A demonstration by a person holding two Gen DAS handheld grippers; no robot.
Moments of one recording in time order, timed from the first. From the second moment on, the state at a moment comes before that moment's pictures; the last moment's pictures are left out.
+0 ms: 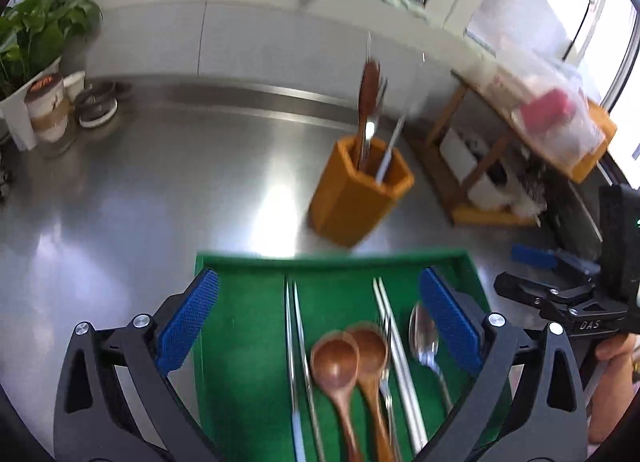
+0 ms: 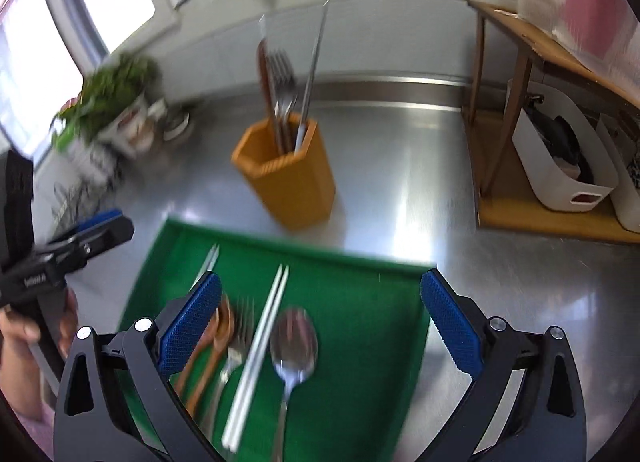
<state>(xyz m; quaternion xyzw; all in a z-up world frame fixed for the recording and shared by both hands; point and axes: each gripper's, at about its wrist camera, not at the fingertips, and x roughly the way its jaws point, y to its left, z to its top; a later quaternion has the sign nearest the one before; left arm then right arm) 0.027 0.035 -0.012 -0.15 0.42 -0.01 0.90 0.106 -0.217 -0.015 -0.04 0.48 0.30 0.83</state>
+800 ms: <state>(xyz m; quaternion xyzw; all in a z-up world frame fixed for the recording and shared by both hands) 0.007 0.019 -0.094 -0.05 0.62 0.00 0.78 0.073 -0.191 -0.089 -0.09 0.65 0.24 0.72</state>
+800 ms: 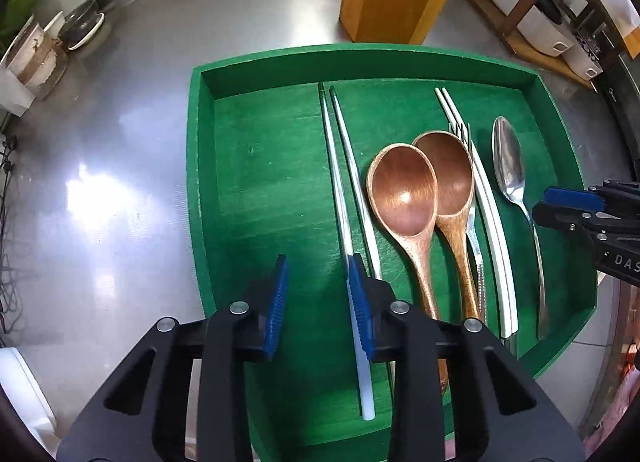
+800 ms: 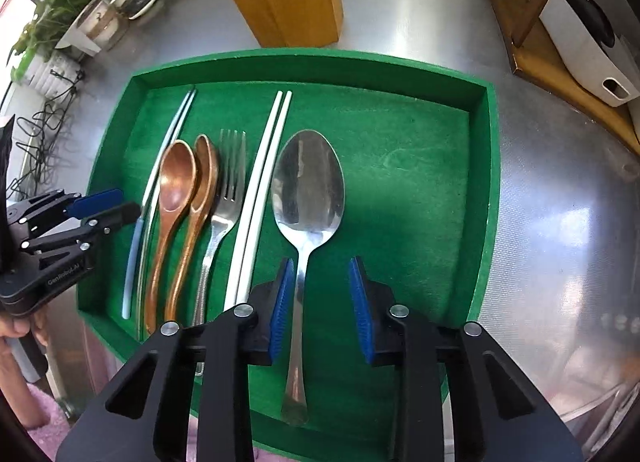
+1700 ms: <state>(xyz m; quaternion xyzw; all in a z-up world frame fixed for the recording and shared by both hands) 0.045 0.006 -0.098 -0.01 0.69 -0.02 0.72 0.079 -0.147 -0.102 -0.16 0.68 0.21 0.68</state>
